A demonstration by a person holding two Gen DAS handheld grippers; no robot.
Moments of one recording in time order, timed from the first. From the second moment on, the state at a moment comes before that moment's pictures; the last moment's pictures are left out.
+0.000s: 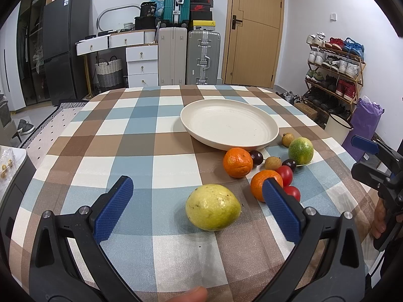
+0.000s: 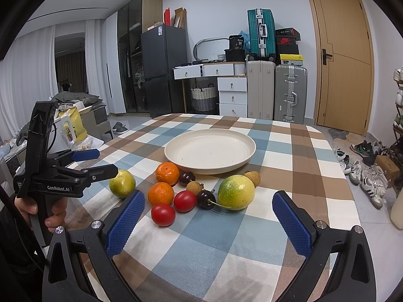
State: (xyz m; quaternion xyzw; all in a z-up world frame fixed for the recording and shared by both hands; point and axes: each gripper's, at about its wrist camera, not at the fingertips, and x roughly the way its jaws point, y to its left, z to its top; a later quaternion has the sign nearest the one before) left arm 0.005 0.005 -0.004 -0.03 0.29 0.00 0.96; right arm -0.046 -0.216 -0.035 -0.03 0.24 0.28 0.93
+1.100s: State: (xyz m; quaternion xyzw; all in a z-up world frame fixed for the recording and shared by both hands) left arm 0.005 0.005 -0.016 -0.03 0.29 0.01 0.96; right arm -0.031 -0.215 -0.045 -0.04 0.27 0.25 0.93
